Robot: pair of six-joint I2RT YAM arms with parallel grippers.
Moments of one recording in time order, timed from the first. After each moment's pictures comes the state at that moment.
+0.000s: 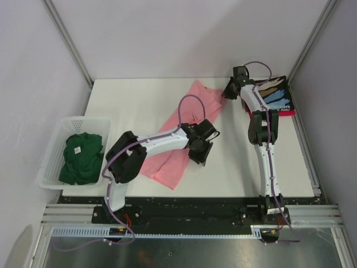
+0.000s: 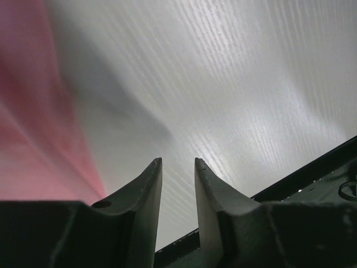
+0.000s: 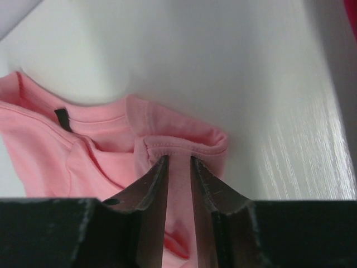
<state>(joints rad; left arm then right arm) -0.94 1.99 1.49 -0.71 0.13 -0.47 0.12 2.66 2.44 -0.61 -0.05 0.61</state>
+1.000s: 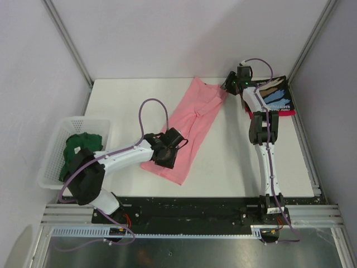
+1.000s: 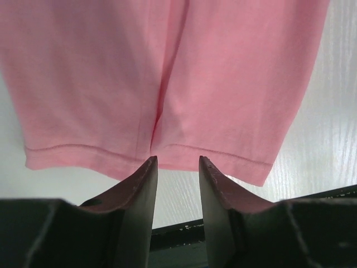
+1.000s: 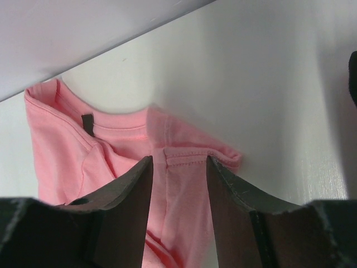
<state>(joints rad) -0.83 1.52 0.99 -0.72 -0.15 -0.52 0.08 2.75 2.50 -0.37 -0.17 0.54</state>
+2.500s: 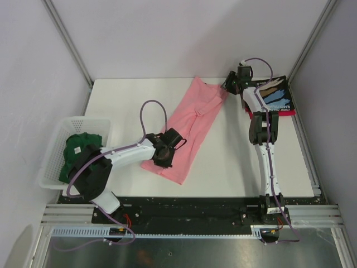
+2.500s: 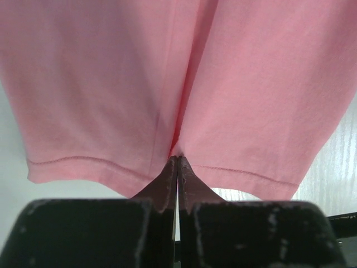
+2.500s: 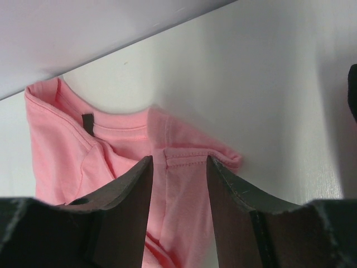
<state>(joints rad) -0.79 1.59 0.97 -0.67 -0.15 -0.50 0.08 2.76 2.51 -0.36 -0.17 0.52</state>
